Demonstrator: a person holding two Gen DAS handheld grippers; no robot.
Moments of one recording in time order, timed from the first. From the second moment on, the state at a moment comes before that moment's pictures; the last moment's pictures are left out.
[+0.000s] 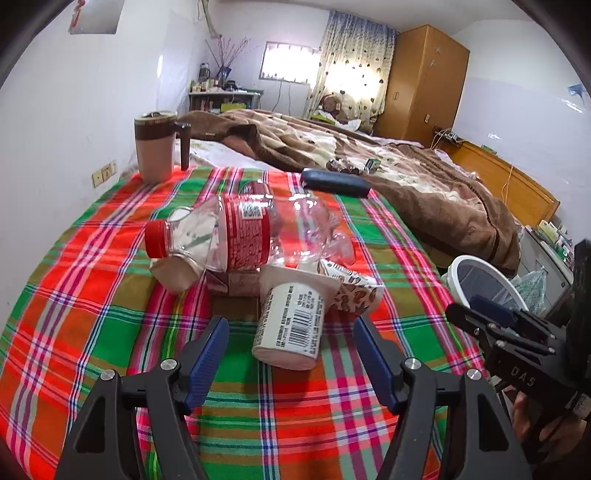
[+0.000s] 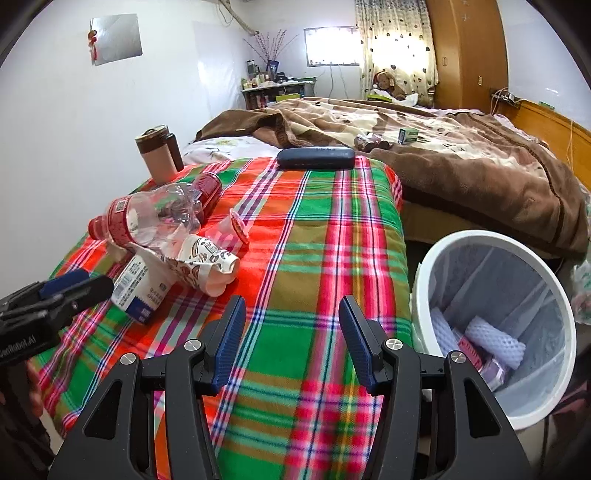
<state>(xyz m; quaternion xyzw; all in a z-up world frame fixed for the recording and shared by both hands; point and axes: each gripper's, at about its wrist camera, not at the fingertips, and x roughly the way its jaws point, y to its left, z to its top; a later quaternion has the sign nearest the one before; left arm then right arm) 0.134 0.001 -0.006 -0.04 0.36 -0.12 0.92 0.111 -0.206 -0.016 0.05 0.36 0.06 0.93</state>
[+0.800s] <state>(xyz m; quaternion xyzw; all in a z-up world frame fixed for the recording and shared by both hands) 0.168 0.016 -0.045 -0.07 0.42 -0.14 0.90 0.139 -0.171 -0.016 0.02 0.38 0.09 0.92</state>
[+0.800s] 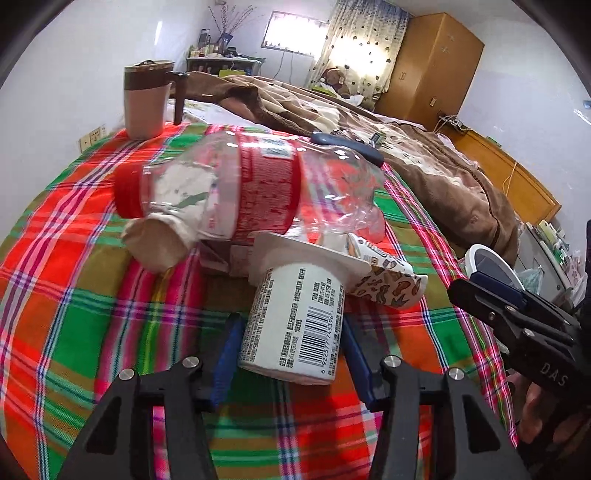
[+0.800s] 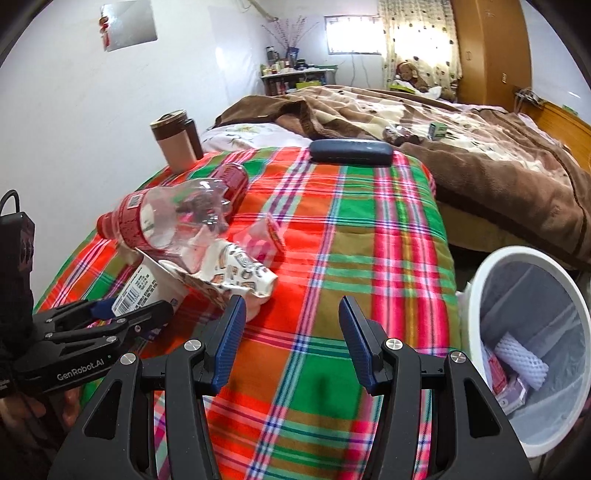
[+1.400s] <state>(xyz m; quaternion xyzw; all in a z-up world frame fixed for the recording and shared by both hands) 0.146 0.082 -0.044 -0.11 0.41 -0.09 0.90 0.190 -0.153 -0.037 0.06 0.44 0.18 0.88</state>
